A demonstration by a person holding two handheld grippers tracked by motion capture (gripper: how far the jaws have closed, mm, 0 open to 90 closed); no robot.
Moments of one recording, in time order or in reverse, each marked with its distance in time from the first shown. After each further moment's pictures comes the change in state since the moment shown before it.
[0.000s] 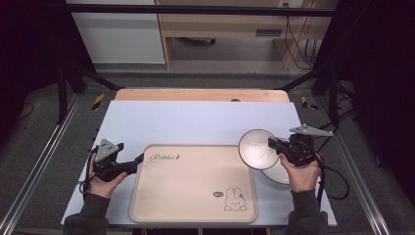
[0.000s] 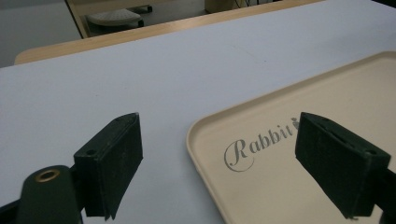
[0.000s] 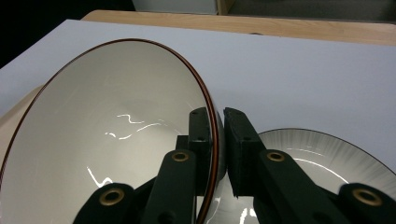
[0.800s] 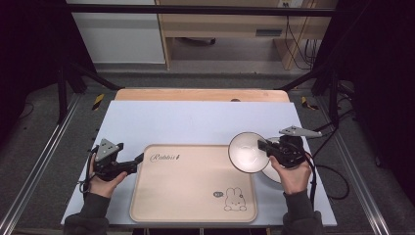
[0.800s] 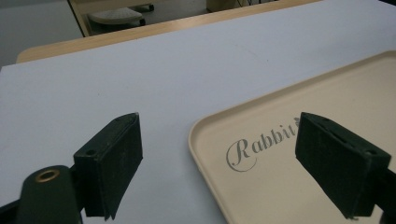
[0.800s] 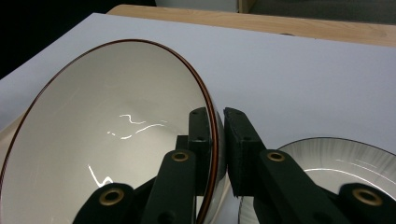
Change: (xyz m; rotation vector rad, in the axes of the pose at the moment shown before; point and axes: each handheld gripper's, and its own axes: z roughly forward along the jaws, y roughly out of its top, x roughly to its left) left arm 0.001 0.000 0.001 0.005 0.008 -0.002; right arm 0.022 0.000 0.009 0.010 0.071 -0.037
